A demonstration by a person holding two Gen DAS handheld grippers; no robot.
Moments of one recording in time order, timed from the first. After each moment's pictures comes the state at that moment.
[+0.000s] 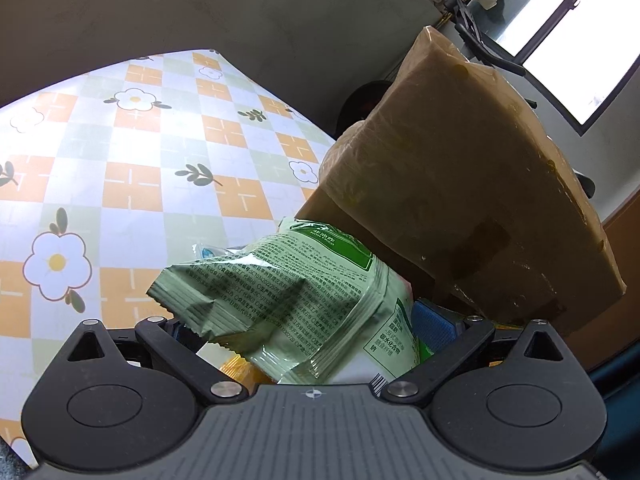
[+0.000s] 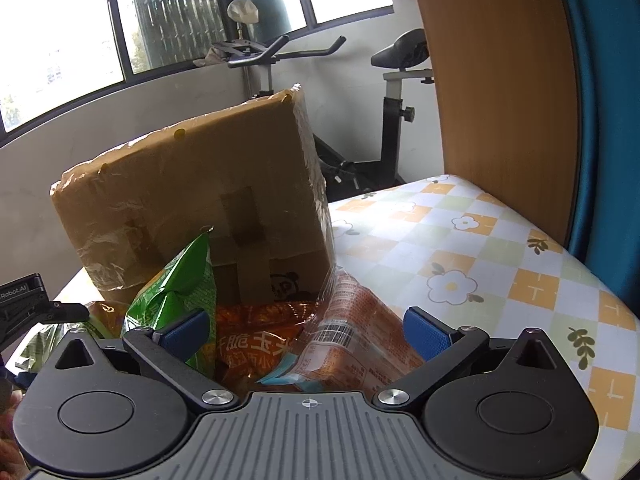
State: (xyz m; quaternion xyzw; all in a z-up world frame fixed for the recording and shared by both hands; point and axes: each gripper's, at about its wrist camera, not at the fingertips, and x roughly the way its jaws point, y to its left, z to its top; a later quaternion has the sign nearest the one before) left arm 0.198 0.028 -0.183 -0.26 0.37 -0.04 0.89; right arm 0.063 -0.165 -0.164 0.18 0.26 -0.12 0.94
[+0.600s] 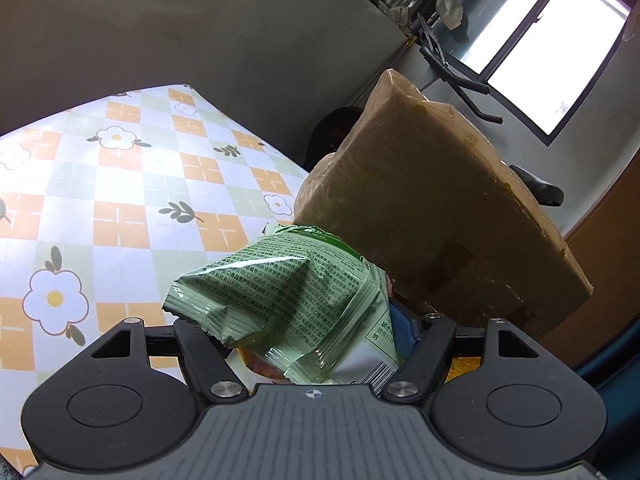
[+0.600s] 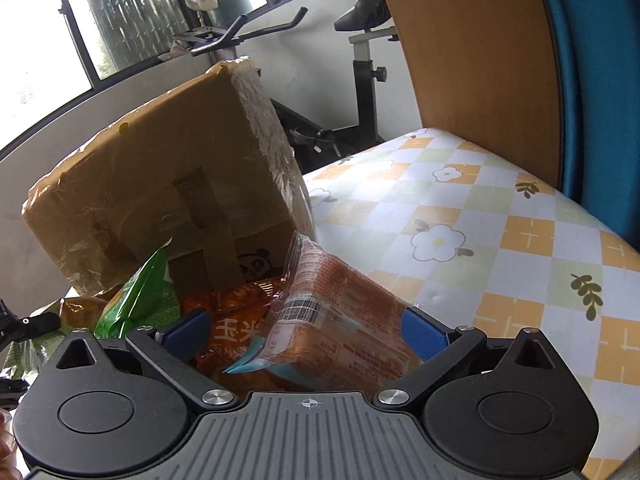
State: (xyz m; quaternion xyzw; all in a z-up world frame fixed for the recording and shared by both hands) left arm 0.179 0.038 -0.166 -0.25 0.31 -0.07 0.92; right arm 0.066 -0.195 -0.189 0.26 0.29 -0.14 0.91
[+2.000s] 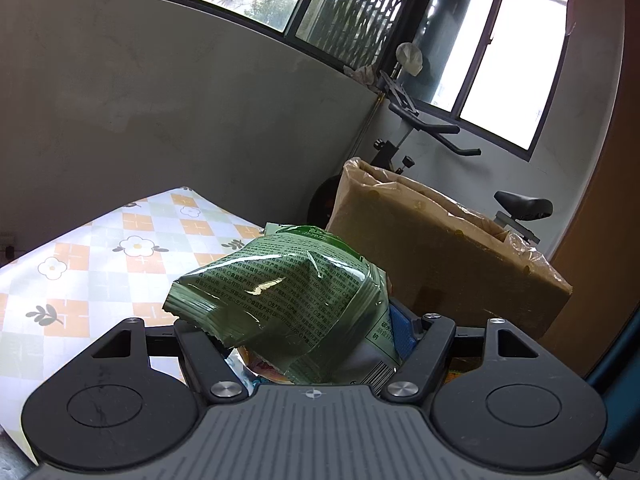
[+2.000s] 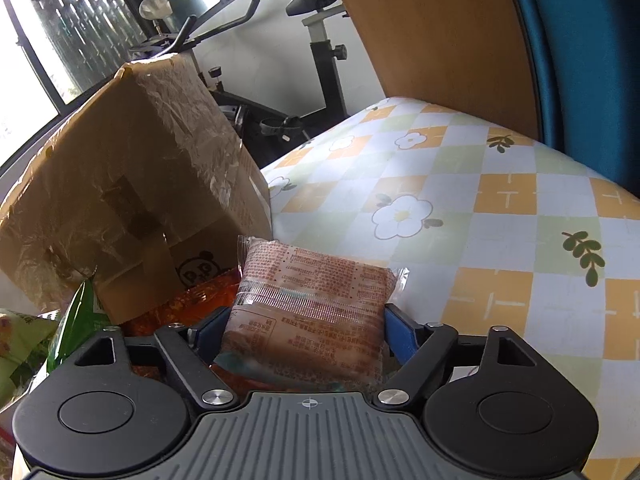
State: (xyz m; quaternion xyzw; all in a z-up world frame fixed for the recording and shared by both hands) left arm 0.133 0.041 -0.122 -0.16 0.20 -0.05 0.97; right arm 0.067 -0.229 -0.218 0.31 0.29 -0.16 0.89
